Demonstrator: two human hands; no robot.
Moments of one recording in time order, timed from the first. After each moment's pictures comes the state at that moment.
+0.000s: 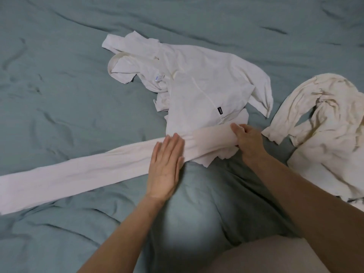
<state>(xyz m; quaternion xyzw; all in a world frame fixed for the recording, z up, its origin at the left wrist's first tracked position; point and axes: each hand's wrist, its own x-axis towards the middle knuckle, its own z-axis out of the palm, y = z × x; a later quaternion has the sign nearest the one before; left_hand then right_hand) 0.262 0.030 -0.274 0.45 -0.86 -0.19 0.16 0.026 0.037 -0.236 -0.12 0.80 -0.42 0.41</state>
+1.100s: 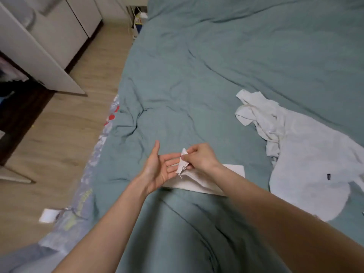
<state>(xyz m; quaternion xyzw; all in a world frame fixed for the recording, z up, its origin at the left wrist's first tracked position) 0.583 -0.049 -0.111 0.53 -0.08 -0.77 0.34 0.440 -0.078 -0.118 -0.46 0.66 -0.18 0.56</state>
